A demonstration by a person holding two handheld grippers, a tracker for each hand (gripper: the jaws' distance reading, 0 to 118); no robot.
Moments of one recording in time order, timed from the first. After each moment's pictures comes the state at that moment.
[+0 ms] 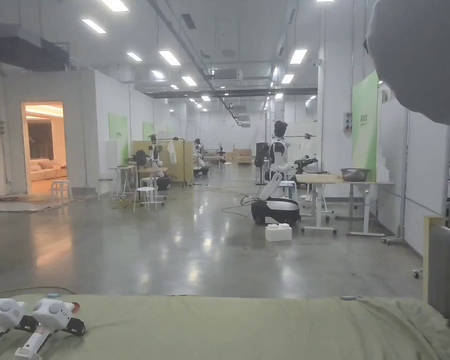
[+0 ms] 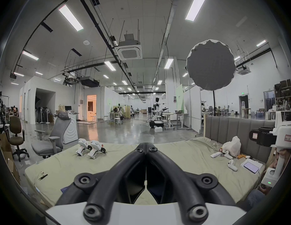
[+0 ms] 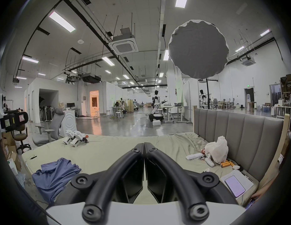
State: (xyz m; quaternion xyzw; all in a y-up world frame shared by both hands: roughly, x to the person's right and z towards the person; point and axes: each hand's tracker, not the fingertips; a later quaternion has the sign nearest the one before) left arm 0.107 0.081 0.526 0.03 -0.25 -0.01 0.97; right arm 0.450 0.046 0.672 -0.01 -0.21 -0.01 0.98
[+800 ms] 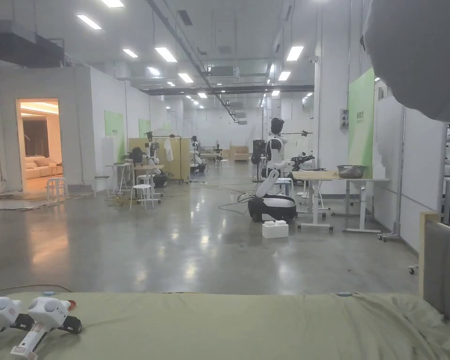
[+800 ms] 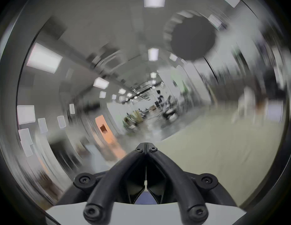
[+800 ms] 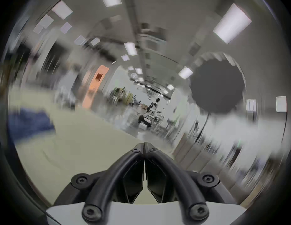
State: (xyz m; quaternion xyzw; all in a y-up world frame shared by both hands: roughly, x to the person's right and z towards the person) left arm 0.158 0.065 0.526 0.11 -0.18 -0.40 0.89; right arm 0.419 0.044 0.645 -0.09 -0.21 0.37 0.90
